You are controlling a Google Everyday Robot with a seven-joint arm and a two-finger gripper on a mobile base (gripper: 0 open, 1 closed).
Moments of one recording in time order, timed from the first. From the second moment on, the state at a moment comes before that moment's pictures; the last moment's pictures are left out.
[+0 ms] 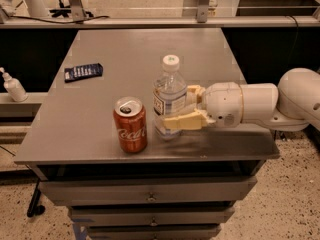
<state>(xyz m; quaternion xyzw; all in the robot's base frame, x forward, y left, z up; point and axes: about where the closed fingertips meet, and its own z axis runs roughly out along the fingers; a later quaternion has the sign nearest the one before) 0.476 -0.023 0.890 -0.51 0.57 0.42 0.49</state>
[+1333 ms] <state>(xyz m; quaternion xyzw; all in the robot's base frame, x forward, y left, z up) 0.492 -0.063 0.904 -0.52 0.59 0.38 0.50</state>
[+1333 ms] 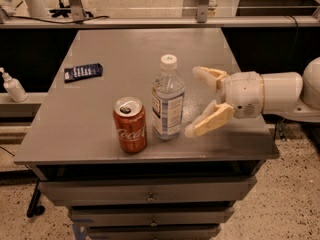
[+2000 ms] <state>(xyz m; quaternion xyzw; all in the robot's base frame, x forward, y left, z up) 0.539 -0.179 0.969 -0.51 0.62 0.25 0.54</state>
